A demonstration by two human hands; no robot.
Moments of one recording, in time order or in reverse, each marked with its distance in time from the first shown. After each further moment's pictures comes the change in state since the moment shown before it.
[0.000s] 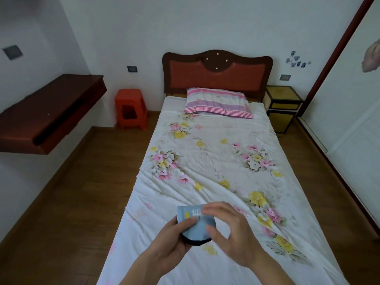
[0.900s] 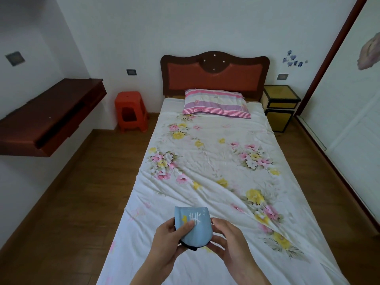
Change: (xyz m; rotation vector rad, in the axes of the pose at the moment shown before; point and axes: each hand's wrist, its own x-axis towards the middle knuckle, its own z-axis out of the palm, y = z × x) left_hand -0.019 -0.026 0.019 0.283 0.222 0.157; right_hand -0.036 0.001 0.016 0.894 0.248 0.913
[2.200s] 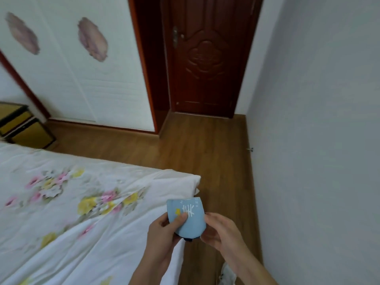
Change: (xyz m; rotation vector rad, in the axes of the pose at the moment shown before) left_hand -0.112 -0.153 0.200 0.667 -1.053 -0.295; right_hand -0.264 0.147 -0.130 0.671 1.131 -0.233
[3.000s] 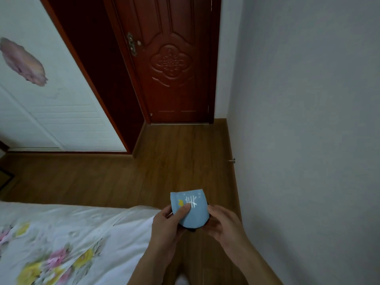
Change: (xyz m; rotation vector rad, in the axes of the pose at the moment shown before) left_hand 0.215 0.063 0.263 0.062 -0.100 -0.007; right_hand 0.201 -0.169 -0.198 0.242 -0.054 -0.119
